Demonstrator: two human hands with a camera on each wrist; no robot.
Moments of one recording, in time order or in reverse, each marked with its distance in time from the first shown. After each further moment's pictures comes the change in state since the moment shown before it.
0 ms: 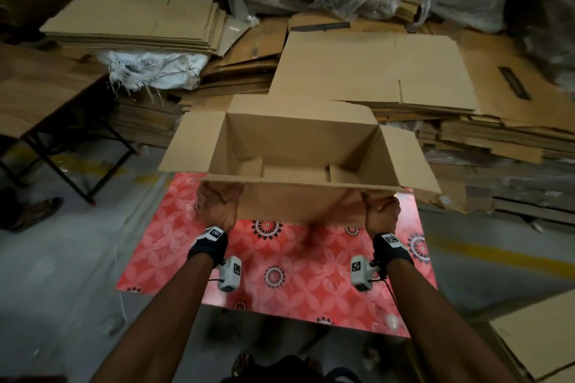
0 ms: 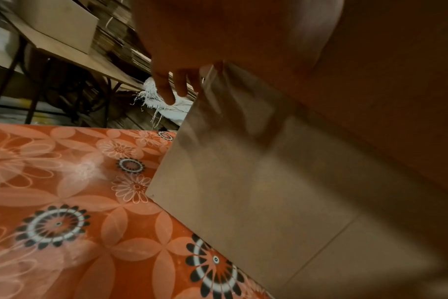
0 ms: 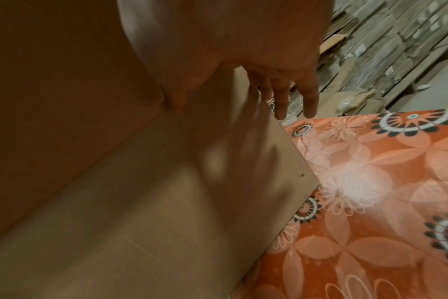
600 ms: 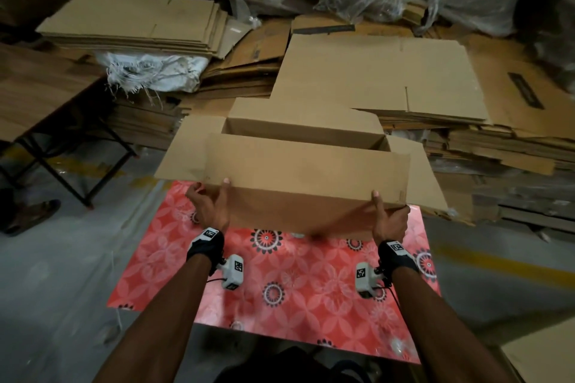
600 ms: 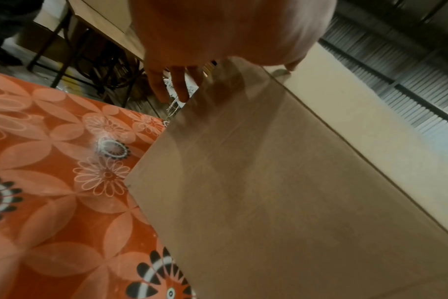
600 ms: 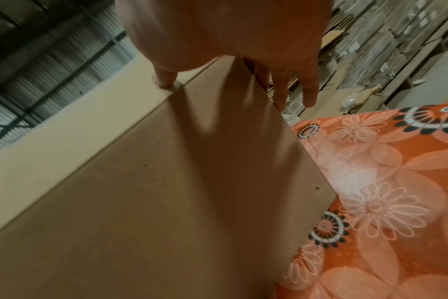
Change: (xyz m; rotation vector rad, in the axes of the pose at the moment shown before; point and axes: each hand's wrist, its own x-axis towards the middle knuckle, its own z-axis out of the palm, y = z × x) left_hand 0.054 -0.007 0.027 -0.386 0.101 -0.065; right_hand 0.034 -0.005 0.014 0.046 0.087 -0.007
